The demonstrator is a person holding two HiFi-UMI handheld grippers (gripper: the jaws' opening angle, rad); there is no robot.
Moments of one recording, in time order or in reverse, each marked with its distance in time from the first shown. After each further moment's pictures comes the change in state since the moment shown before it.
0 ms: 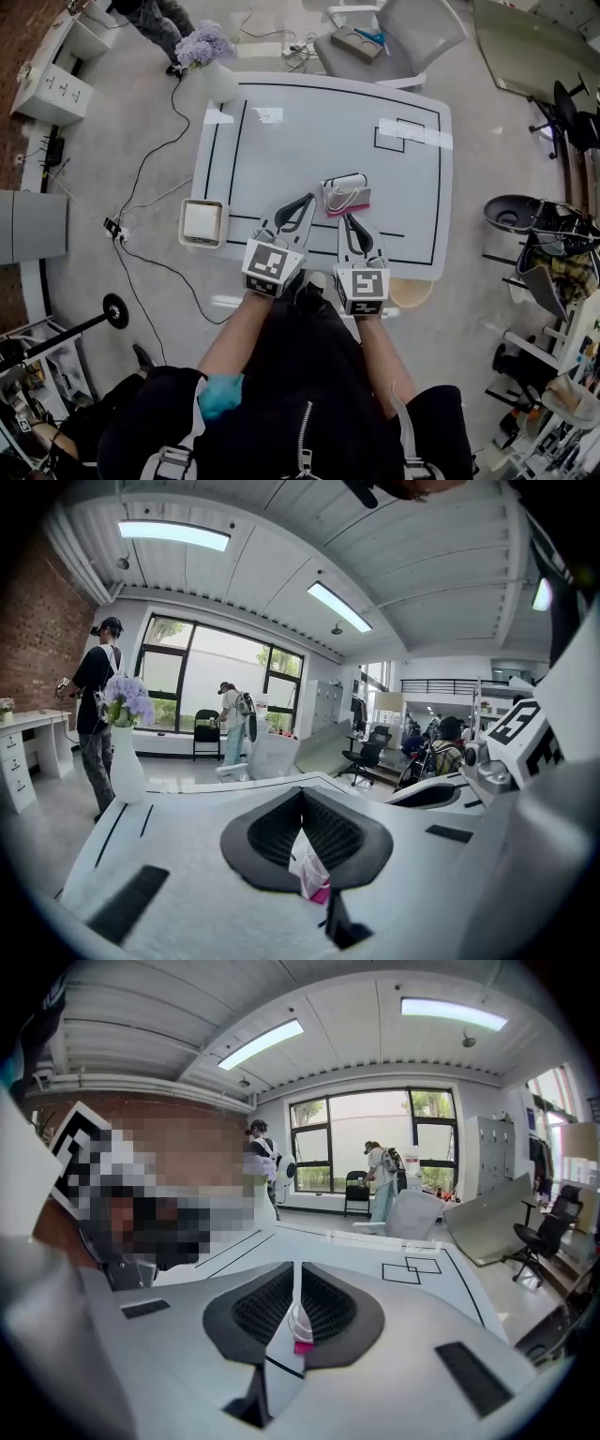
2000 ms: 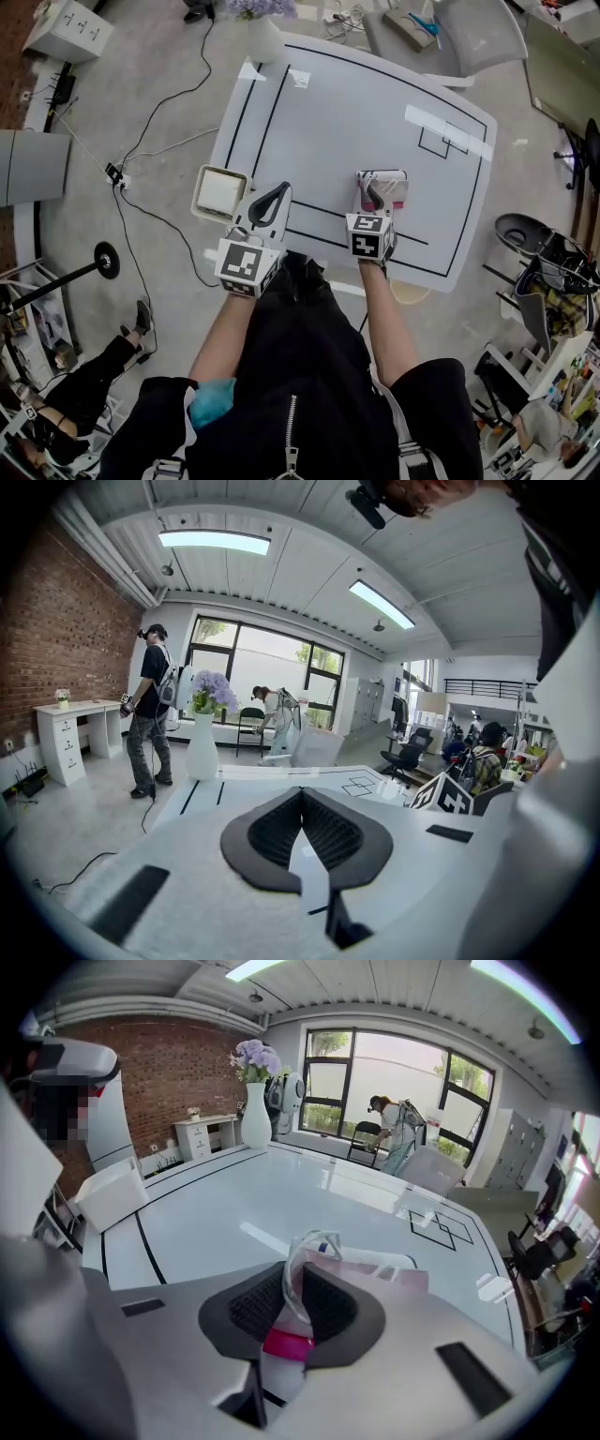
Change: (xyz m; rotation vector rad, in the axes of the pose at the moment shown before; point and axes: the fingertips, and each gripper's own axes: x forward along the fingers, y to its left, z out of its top) left arm -0.077 0.101 -0.034 -0.122 0.026 0.243; right arm 0.132 -0.012 -0.109 -0.182 0.401 -0.050
